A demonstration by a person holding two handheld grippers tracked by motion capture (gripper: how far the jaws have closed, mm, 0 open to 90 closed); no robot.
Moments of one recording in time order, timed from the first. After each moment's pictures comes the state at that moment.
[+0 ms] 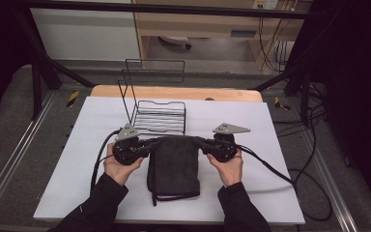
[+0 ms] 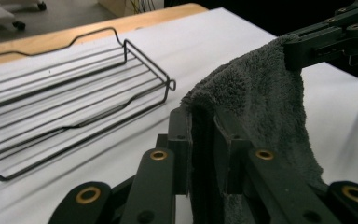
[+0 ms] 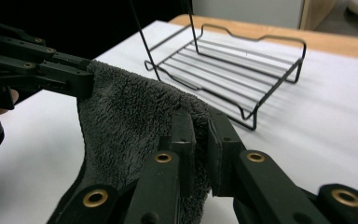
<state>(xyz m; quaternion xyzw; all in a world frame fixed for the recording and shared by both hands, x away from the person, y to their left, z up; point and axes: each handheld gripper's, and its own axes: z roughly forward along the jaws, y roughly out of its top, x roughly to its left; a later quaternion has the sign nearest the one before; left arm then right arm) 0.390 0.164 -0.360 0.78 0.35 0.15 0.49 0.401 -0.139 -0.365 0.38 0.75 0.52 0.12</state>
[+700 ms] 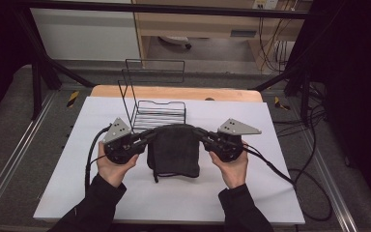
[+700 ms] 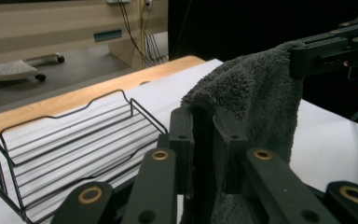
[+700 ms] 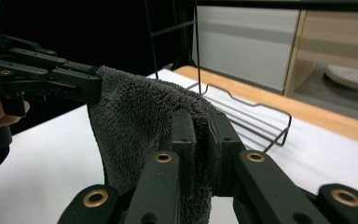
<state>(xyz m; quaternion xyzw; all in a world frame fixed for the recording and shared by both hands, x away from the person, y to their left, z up) 0.368 0.169 -0.319 0.74 0.33 0.20 0.55 0.374 -0.138 -0.318 0.33 0.73 0.57 0.19</state>
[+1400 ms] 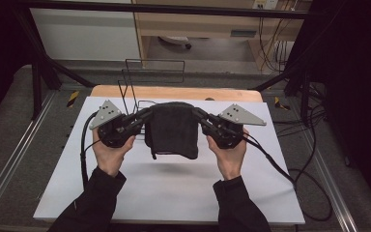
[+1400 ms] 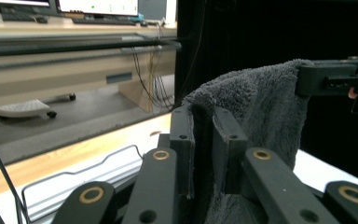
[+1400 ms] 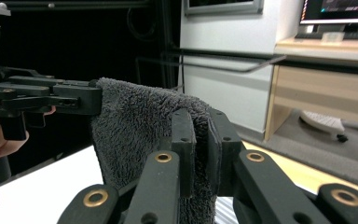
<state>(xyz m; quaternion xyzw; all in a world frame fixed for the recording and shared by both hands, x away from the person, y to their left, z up) 0.384 0.175 -0.280 0.68 0.32 0.23 0.61 0.380 -0.127 -0.276 0.31 0.68 0.62 0.25</state>
